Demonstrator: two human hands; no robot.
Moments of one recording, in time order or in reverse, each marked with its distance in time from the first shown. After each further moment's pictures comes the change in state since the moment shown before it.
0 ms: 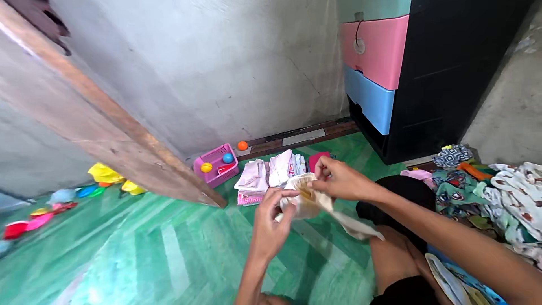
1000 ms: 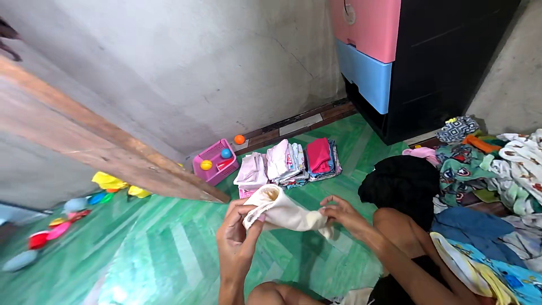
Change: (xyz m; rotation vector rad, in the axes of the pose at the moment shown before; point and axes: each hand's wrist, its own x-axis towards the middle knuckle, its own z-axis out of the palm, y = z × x) left_hand -0.022 -0.023 -0.033 -0.132 0.158 0.160; right_hand -0.019 0.145 0.116 0.852 0.229 0.189
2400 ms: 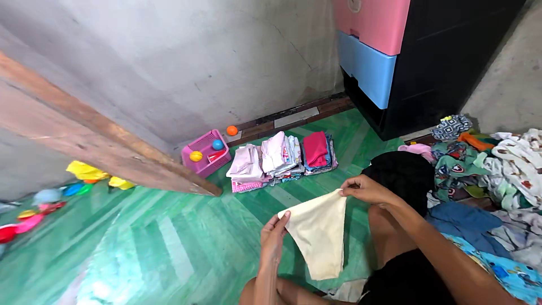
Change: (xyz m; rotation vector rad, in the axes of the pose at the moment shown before) left_hand -0.077 -0.087 0.056 -0.422 0.205 -1.042; right_hand 0.009 -0.055 -0.064 -0.599 -0.071 0.044
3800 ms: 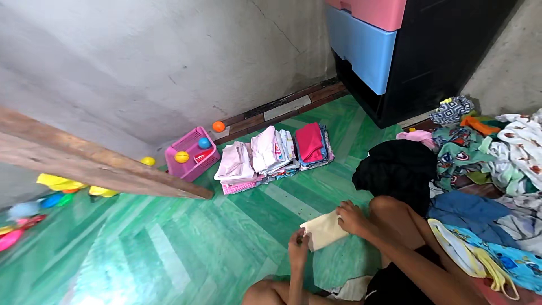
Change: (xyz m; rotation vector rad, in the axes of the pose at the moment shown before) left_hand 0.038 -0.157 -0.018 0.630 -0.032 -0.104; right_hand 0.044 0.128 0.090 -0.702 -0.164 0.303
